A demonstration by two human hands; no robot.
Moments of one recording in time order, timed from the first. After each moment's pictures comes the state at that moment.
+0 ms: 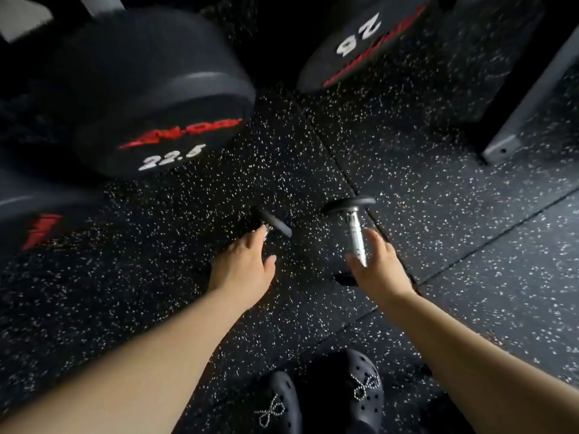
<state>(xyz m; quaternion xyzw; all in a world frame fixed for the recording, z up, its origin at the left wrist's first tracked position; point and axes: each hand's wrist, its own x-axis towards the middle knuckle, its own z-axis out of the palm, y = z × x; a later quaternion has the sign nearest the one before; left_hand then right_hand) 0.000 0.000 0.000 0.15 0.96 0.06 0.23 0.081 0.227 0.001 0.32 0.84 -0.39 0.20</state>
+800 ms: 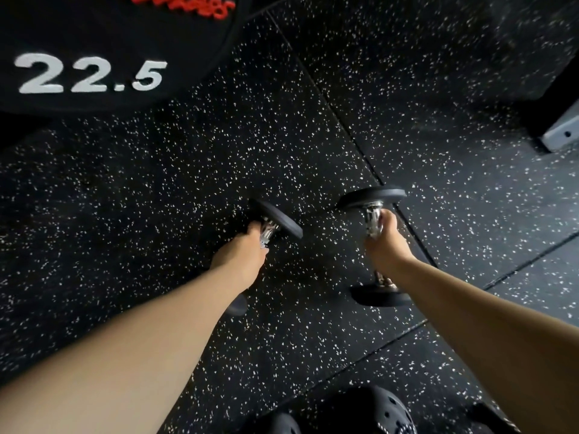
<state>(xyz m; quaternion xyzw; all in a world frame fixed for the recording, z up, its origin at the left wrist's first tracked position) -0.045 -0.006 -0.124 0.04 0.93 0.03 0.36 0.028 0.230 -0.135 0.40 0.79 -0.40 0.22</state>
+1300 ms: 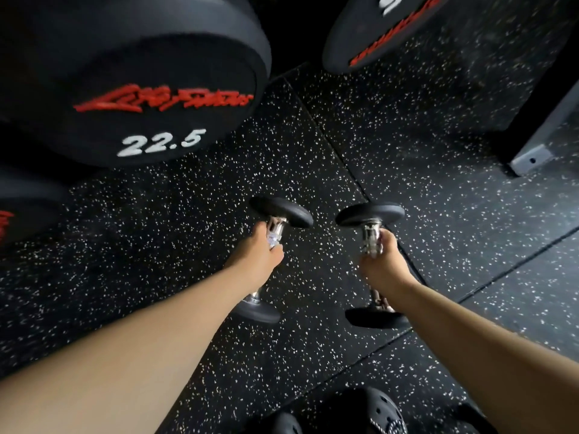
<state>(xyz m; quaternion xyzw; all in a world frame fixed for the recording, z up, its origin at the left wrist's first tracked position) -0.049 0.020 -0.035 -0.03 0.91 0.22 0.36 0.042 0.224 -0.065 0.41 0.75 -0.49 0.18</state>
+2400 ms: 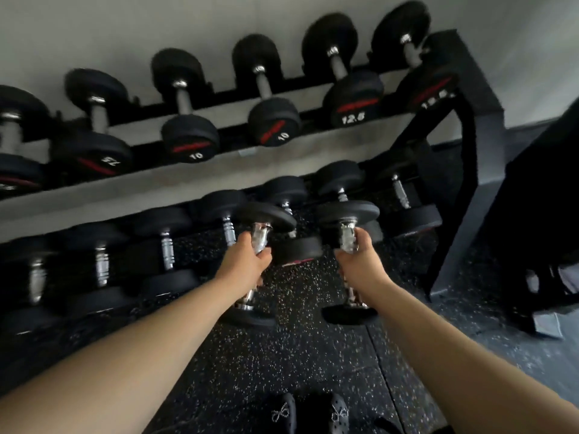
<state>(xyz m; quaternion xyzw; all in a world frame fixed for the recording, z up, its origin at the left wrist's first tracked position) 0.001 -0.067 0.574 -0.13 0.92 0.34 0.14 0.019 0.144 0.556 0.22 0.78 -0.58 0.12</state>
